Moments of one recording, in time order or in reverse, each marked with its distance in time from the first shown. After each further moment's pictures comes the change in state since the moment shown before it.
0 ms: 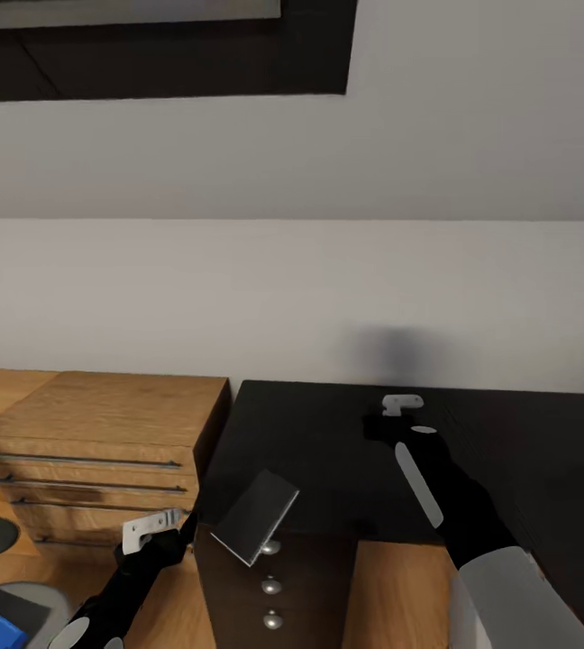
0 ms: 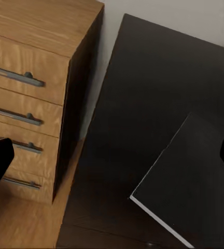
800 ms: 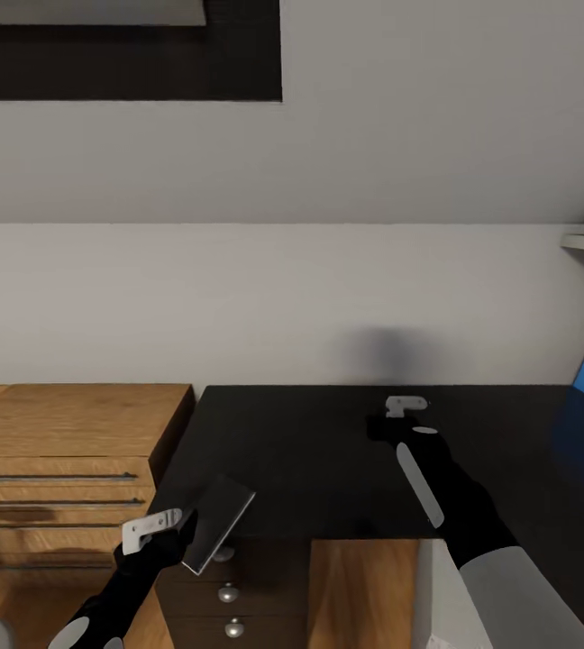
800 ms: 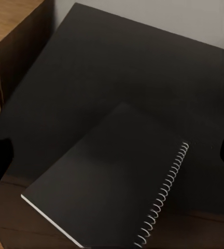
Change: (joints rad) left arm 0.000 0.001 0.001 0.000 0.001 0.007 -0.002; right arm 0.000 0.000 -0.012 0.013 0.003 0.003 -0.023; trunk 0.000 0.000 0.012
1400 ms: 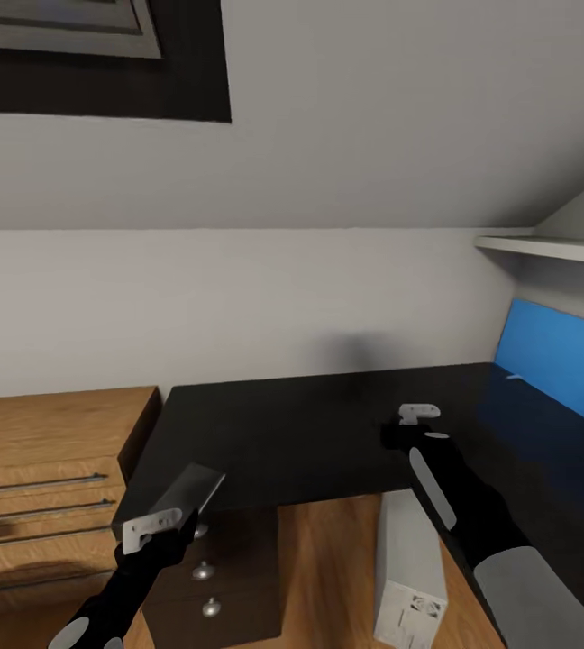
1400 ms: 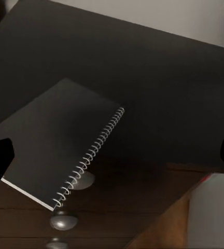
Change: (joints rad) left arm 0.000 0.000 0.000 0.001 0.000 -0.008 -0.006; right arm 0.000 -0.051 -0.009 0.054 0.001 -0.001 0.009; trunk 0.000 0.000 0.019
